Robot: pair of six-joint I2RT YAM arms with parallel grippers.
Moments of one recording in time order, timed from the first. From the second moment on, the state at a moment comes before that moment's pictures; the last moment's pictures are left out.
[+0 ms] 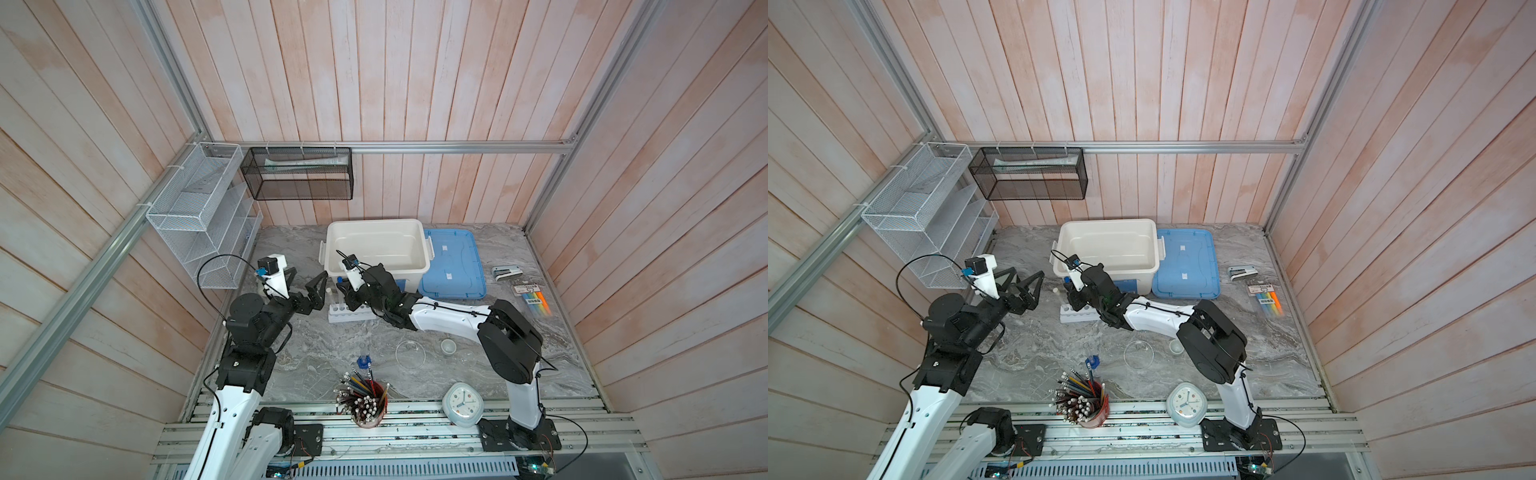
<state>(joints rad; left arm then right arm) -0.10 0.70 0.70 -0.04 0.32 -0.26 0.97 2.01 1.41 0.26 0.00 0.15</state>
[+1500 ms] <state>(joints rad) -0.10 0.69 0.69 -0.04 0.32 -0.26 0.99 2.02 1.37 0.24 0.07 0.12</state>
